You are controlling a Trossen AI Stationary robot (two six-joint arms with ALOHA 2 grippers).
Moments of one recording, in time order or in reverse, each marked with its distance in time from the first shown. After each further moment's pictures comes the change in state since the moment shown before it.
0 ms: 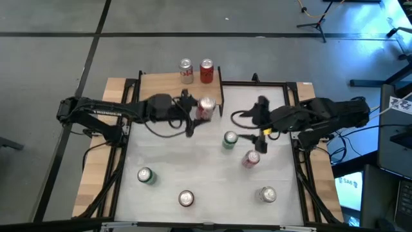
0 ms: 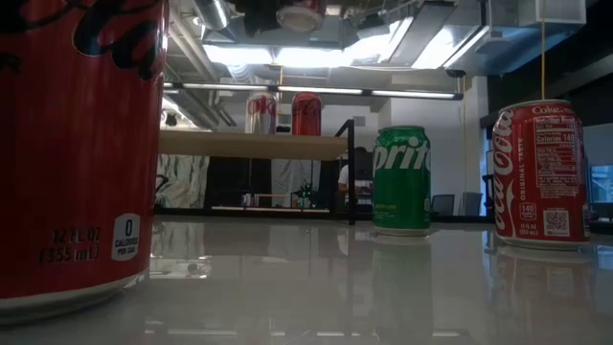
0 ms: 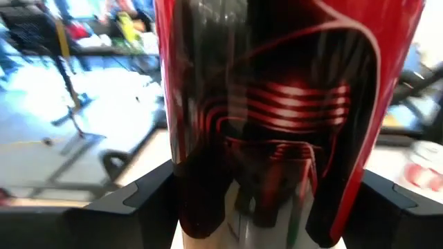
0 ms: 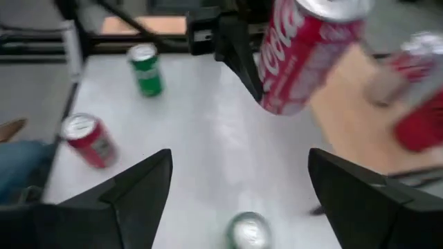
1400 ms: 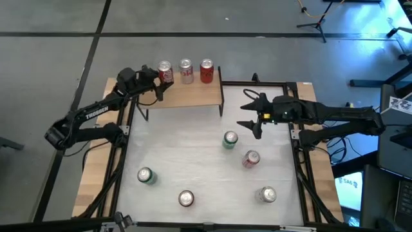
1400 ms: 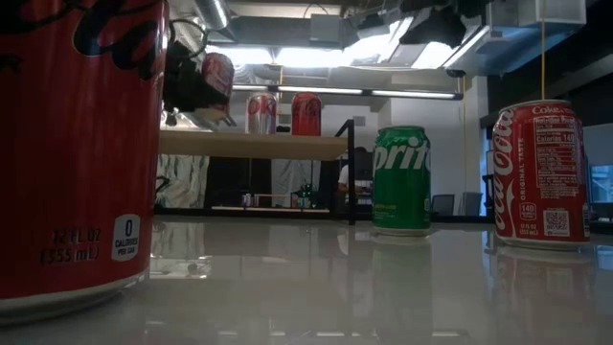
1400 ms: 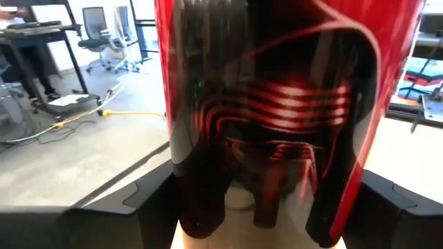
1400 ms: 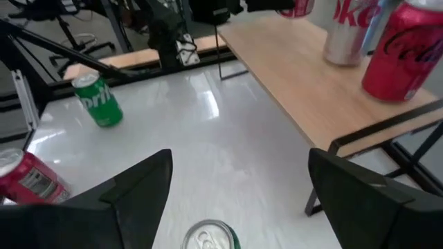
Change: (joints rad) left arm 0.897 -0.289 -0.512 0.258 0.520 0.077; right arm -0.324 -0.346 -0.729 0.604 -0.223 -0.001
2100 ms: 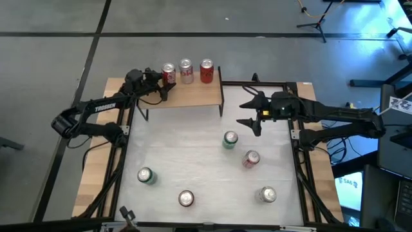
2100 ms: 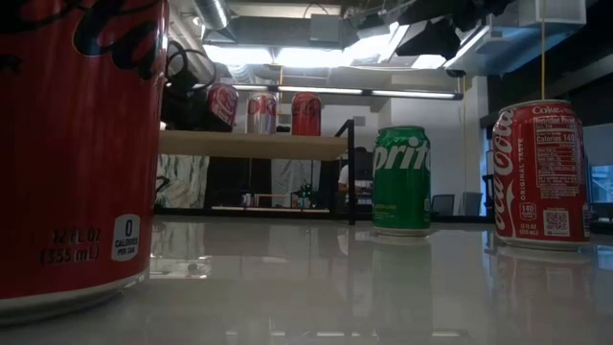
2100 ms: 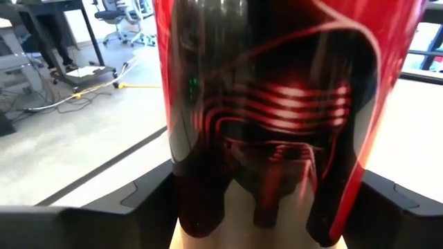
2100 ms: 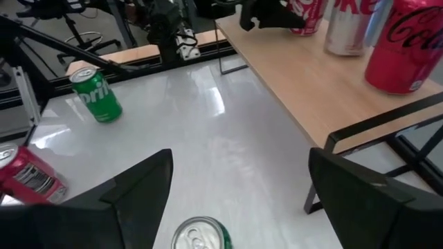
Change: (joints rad) left arm 0.005 0.181 -0.038 0.125 -0.082 0.005; right arm -0.089 0.000 -0.040 0.039 -0.112 -0.033
